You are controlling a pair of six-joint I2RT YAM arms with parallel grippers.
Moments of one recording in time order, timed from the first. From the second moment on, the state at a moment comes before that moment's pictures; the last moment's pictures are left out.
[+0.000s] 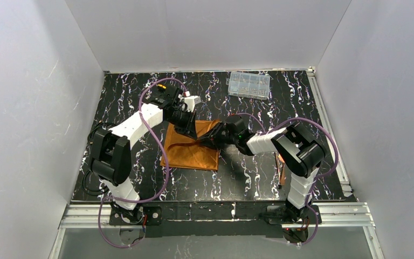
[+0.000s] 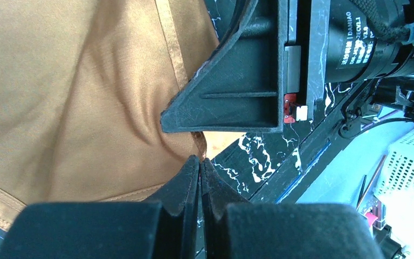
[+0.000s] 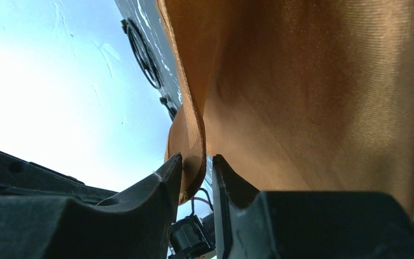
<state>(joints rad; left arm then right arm) -0.43 1.72 1.31 -0.75 0.57 -0.09 0.71 1.86 0.82 0.49 -0.38 1.51</state>
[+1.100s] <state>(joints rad) -0.37 1.59 1.23 -0.86 0.48 0.15 0.71 1.80 0.84 0.13 -0.47 1.15</state>
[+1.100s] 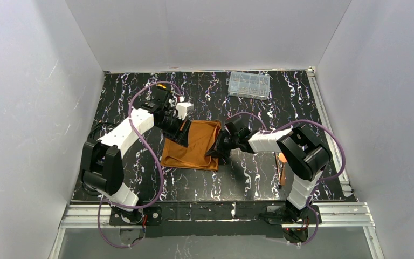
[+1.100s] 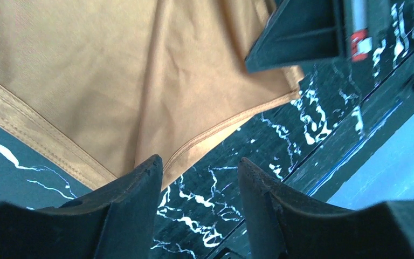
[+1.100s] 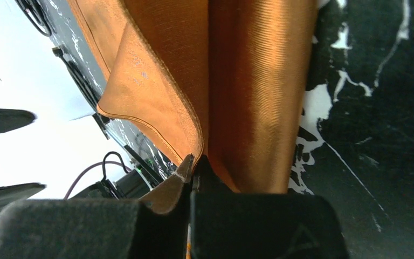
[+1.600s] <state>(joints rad) -0.37 1.59 1.10 -0.87 0.44 0.32 0.70 1.80 0.89 0.02 -0.49 1.04</state>
